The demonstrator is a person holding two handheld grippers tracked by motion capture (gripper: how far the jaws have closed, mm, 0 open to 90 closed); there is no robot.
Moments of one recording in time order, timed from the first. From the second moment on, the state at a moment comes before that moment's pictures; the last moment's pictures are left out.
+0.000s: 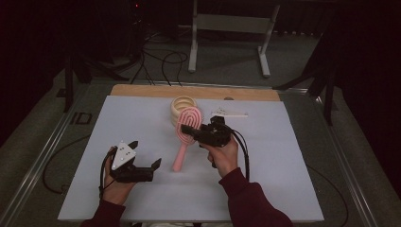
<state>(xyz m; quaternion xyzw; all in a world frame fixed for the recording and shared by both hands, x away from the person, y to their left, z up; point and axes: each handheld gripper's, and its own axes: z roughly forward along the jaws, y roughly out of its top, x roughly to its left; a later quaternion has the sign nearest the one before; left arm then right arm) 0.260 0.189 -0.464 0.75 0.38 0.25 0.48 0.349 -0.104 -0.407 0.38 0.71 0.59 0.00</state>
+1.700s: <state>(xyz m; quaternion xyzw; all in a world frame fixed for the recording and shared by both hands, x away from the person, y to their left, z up) 0.242 0.235 -0.488 0.72 0.41 0.29 0.47 0.372 -0.119 -0.389 0.39 0.69 0.60 0.02</state>
